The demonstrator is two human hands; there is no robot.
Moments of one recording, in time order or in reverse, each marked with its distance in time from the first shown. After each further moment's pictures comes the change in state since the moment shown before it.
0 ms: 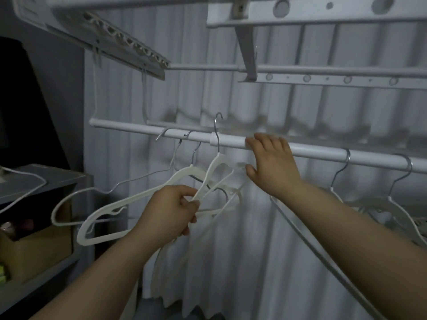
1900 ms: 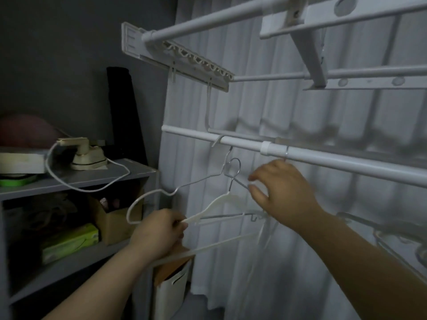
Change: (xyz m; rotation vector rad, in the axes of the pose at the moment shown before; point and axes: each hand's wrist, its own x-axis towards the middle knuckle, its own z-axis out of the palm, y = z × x) left_hand -0.035 -0.045 -0.029 0.611 0.119 -0.230; right_hand -0.012 -0.037 0.001 0.363 0.140 -0.372
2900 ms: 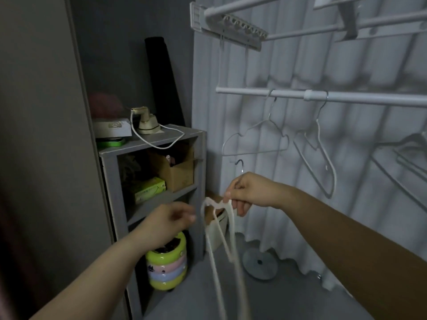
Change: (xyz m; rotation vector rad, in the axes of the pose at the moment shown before) left_hand -0.220 -0.117 -0.107 -0.357 -0.173 -0.056; right_hand -0.050 -0.243 -0.021 1.064 -0.838 0.383
